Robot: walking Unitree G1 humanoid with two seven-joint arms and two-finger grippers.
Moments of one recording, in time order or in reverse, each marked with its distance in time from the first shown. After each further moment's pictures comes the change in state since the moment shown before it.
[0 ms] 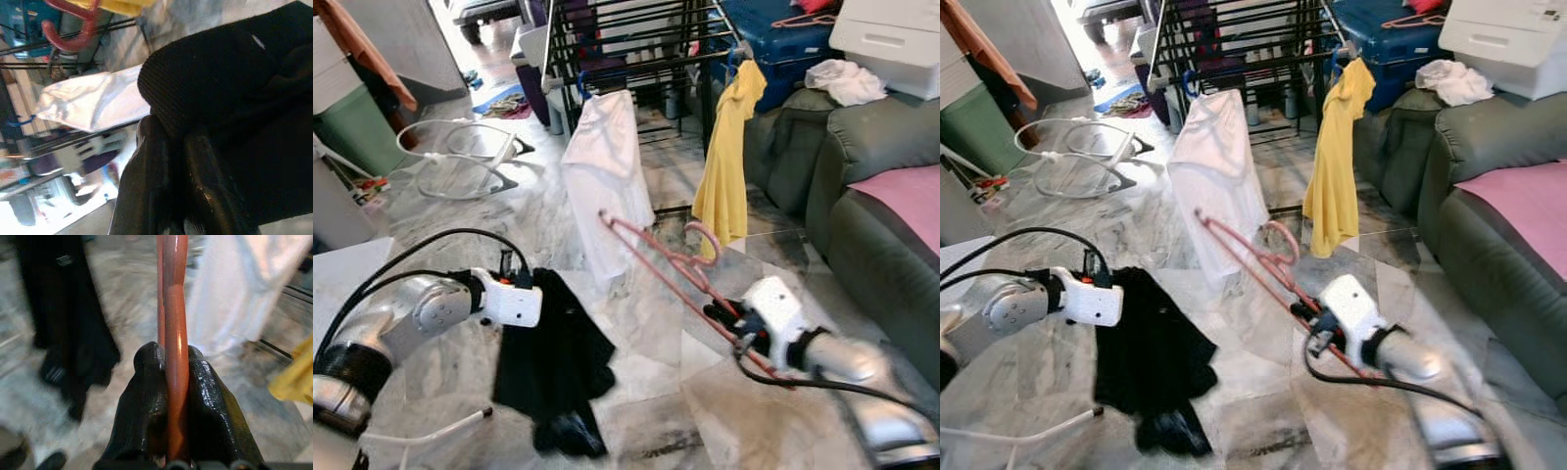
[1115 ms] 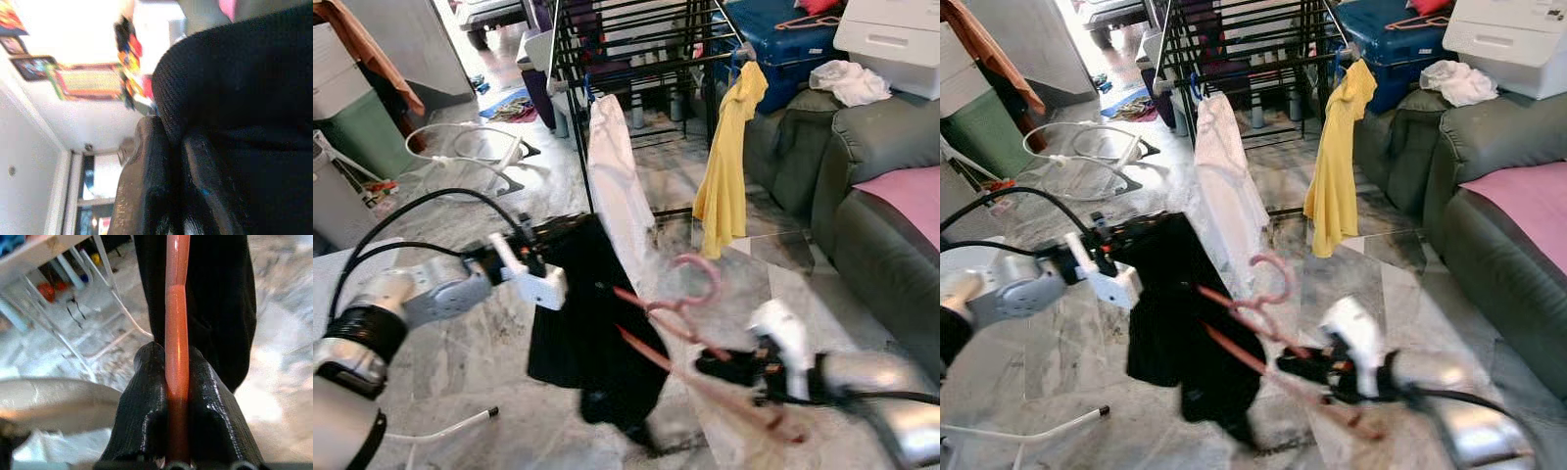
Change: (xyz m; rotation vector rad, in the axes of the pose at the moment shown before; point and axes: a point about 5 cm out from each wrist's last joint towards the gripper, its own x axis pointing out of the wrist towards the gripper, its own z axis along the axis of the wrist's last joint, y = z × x) left arm -0.004 0.060 0.051 0.154 -0.449 0.609; right arm -0.003 0.037 -0.014 0.319 0.058 0.344
